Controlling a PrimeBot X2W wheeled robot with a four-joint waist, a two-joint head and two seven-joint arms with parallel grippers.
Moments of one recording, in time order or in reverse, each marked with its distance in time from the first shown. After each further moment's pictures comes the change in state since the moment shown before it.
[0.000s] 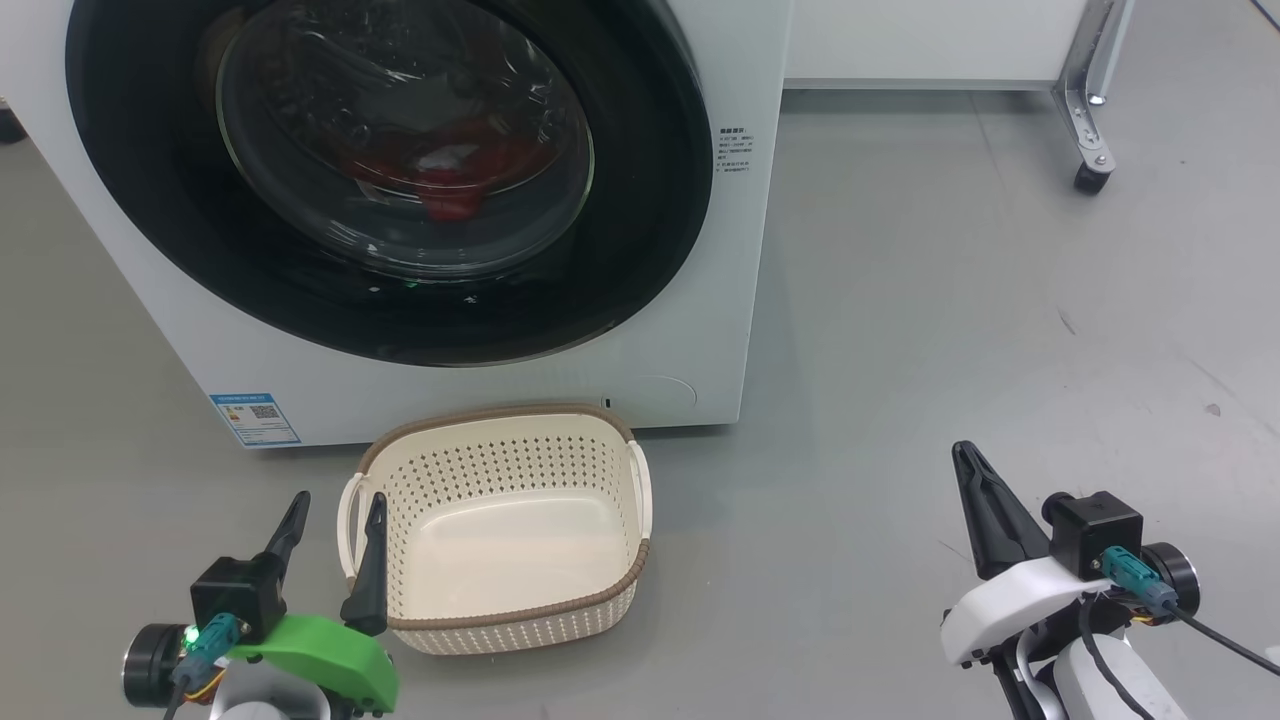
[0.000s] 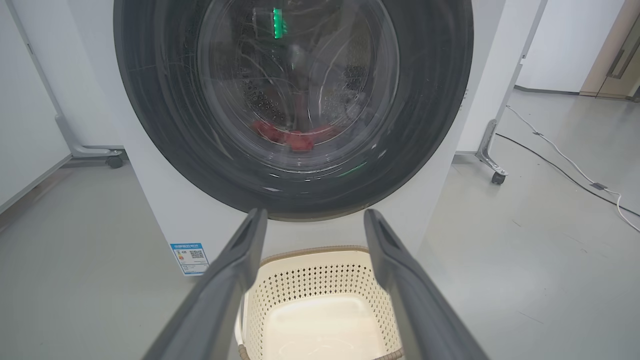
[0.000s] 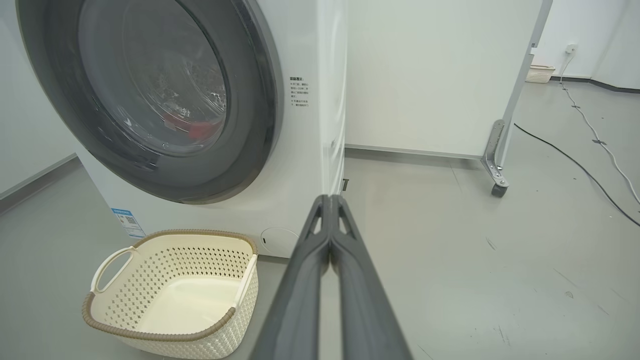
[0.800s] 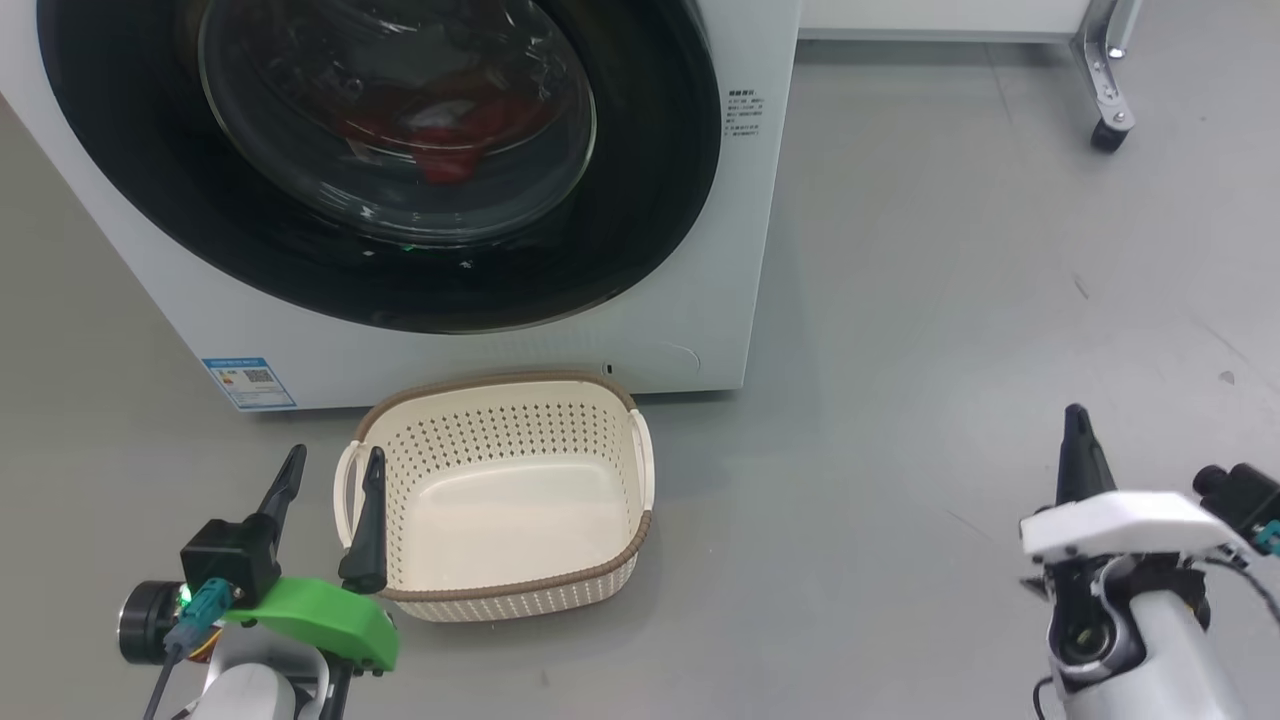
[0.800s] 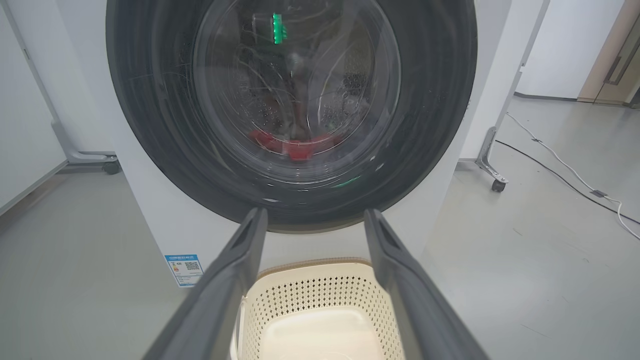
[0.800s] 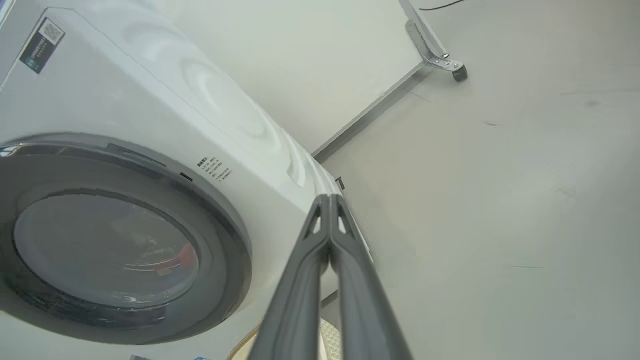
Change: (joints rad) left arm -0.046 -0.004 0.007 -0.030 0.002 0.000 0.000; right arm -0.082 0.054 -0.179 0.058 0.601 0.084 0.049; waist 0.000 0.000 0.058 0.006
